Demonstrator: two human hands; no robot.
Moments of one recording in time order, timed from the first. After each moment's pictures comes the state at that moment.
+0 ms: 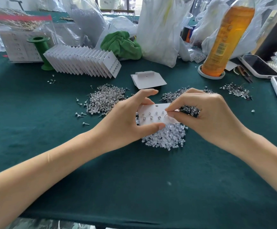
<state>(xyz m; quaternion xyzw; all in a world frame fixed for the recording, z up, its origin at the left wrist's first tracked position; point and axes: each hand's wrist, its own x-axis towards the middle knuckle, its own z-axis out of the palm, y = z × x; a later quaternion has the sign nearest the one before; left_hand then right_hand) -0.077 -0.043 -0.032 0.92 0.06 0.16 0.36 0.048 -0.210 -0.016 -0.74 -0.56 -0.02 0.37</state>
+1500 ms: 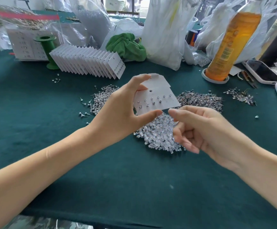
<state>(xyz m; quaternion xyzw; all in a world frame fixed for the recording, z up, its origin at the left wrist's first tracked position) -0.077 -0.033 -0.021 0.91 0.10 0.25 0.32 0.014 -0.203 -0.002 -0.64 -0.24 0.41 0.61</state>
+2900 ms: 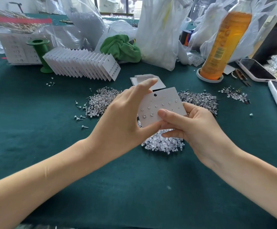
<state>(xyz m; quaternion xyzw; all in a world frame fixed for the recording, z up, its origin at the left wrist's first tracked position) -0.083 -0.056 -0.021 0.91 0.04 0.30 0.27 0.009 -0.190 -0.015 -0.61 -0.19 0.31 0.70</state>
